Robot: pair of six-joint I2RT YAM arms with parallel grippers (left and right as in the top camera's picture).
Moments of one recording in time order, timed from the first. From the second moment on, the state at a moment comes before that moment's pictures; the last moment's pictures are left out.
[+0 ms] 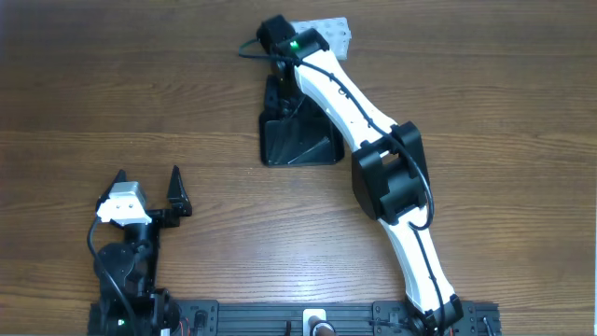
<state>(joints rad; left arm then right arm) 0.07 0.01 0.01 -0.07 0.03 -0.13 0.53 2.42 2.25 -1.21 -0.11 0.63</state>
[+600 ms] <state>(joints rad) 0.07 0.01 0.01 -0.07 0.03 -0.13 0.48 2.34 2.74 -1.57 0.08 0.39</state>
